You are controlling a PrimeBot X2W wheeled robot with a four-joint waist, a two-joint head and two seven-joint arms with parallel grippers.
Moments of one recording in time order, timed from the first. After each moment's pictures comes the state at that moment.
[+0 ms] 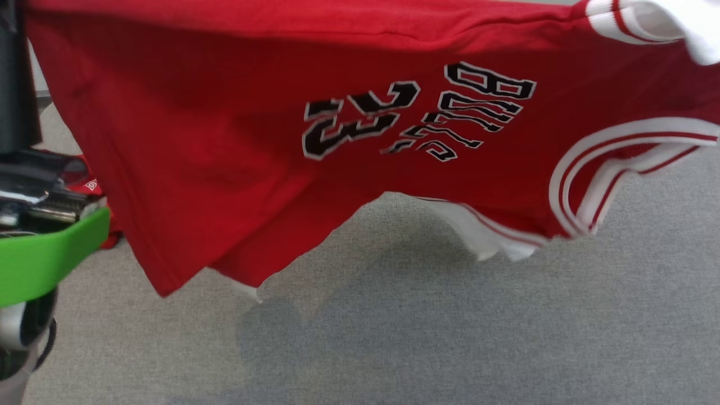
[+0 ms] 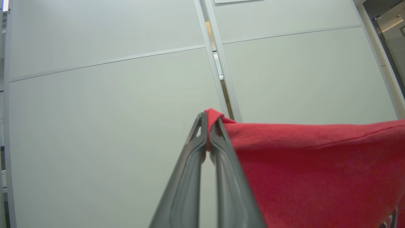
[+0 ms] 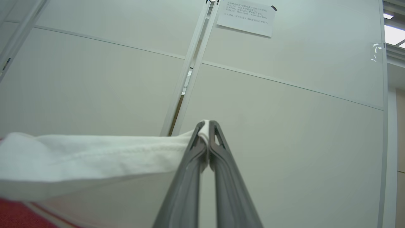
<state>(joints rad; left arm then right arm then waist) -0.49 0.57 -0.20 -0.52 -0.43 0.19 -0.01 -0.45 -0.36 -0.19 -0.51 0.14 0.13 0.04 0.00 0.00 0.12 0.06</state>
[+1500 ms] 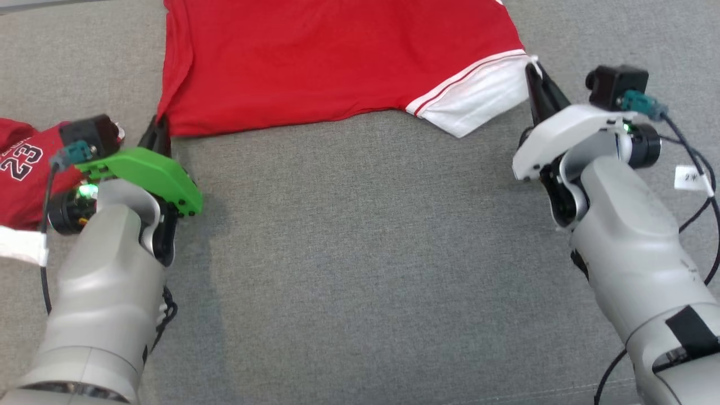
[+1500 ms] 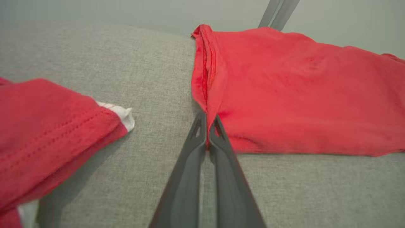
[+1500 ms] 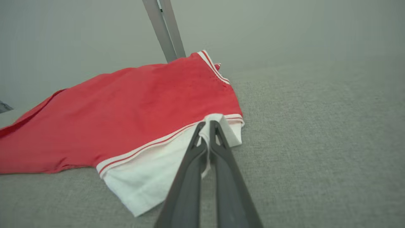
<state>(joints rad) -0.95 0.16 -0.35 1.22 -0.64 -0.12 -0.26 -0.92 -0.13 0.24 1.00 0.44 0.13 -0.25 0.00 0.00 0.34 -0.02</state>
